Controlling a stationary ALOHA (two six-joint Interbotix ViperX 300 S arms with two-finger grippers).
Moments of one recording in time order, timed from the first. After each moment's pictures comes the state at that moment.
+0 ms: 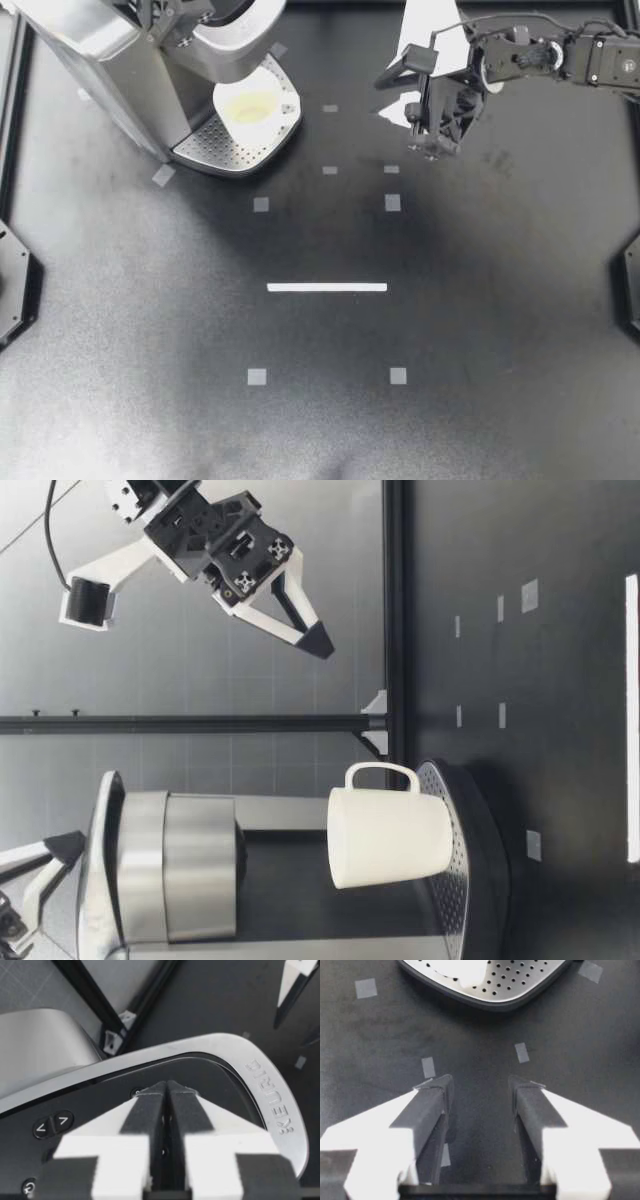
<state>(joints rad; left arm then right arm) 0.48 -0.26 0.19 0.21 0.88 -0.05 -0.54 -0.04 0.61 0.77 0.29 -1.06</state>
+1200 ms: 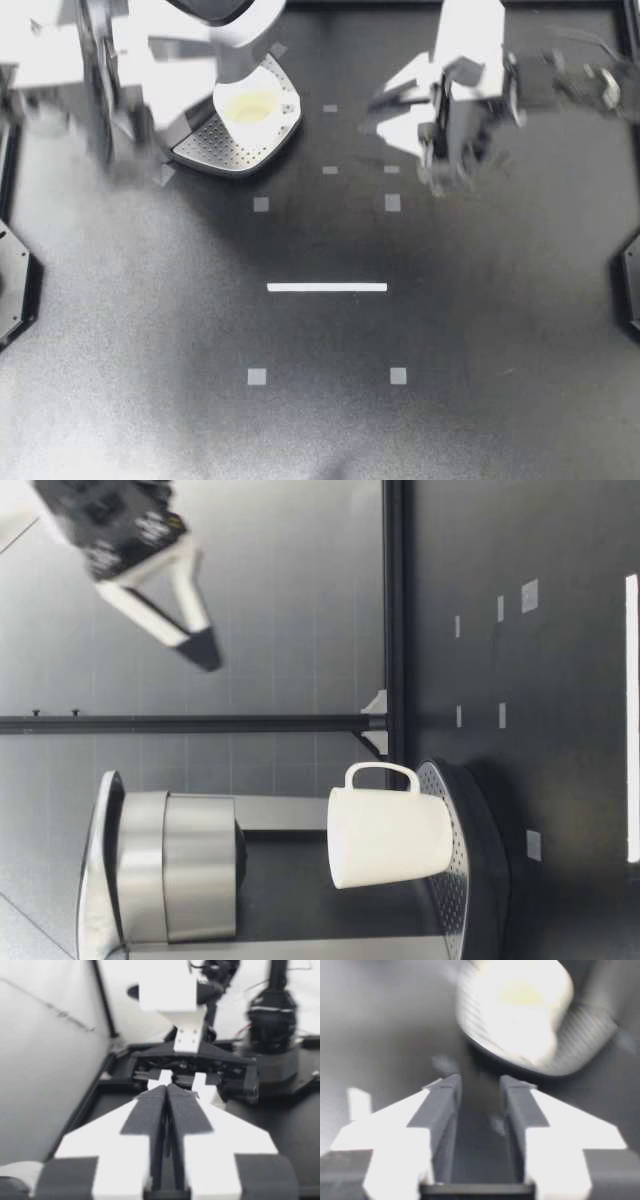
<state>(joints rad) 0.20 -0.53 0.65 0.22 -0.01 -0.05 -0.34 -0.26 0.68 0.99 0.16 -1.06</state>
